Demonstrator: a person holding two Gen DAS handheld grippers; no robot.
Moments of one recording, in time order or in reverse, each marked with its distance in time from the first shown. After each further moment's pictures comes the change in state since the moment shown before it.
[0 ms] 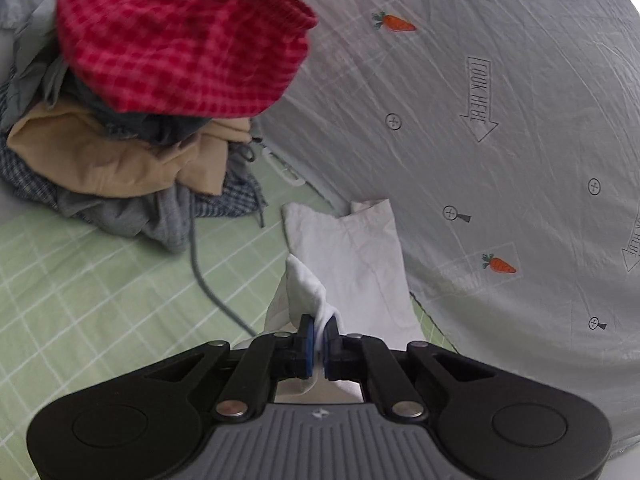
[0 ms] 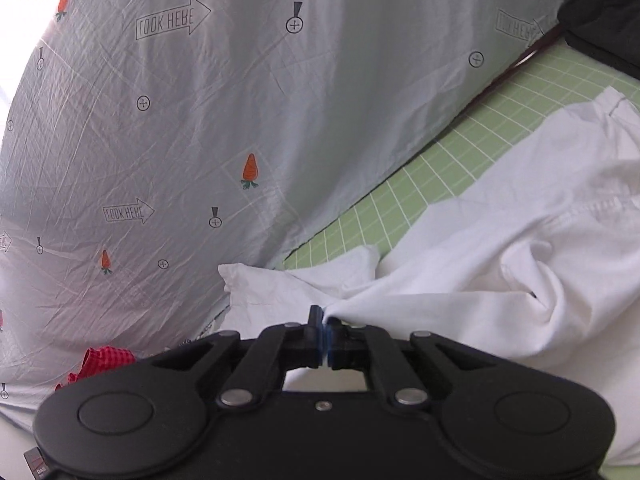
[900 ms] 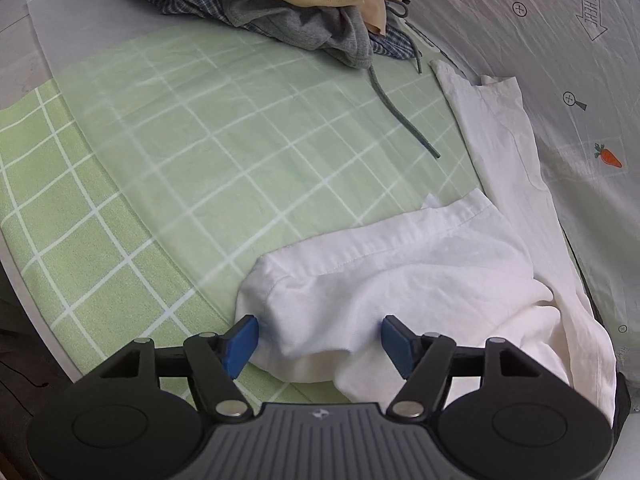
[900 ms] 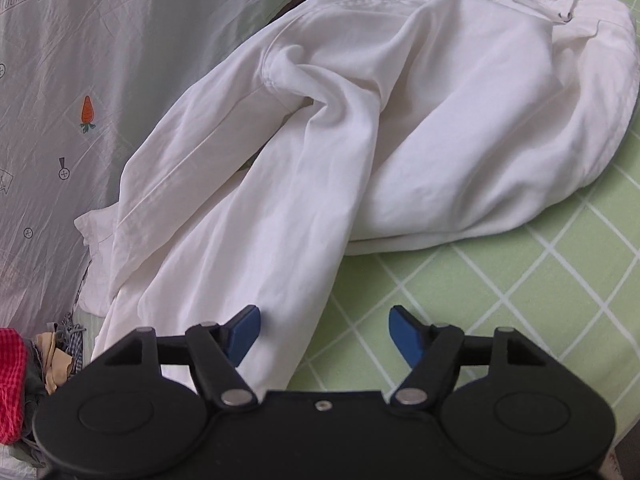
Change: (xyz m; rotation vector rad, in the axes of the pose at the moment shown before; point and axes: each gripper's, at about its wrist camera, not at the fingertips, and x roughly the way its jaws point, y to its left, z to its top) left arm -0.041 0.143 -0.127 -0.095 0.336 0.240; right arm -0.034 -0.073 -0.149 0.200 0.136 -0.393
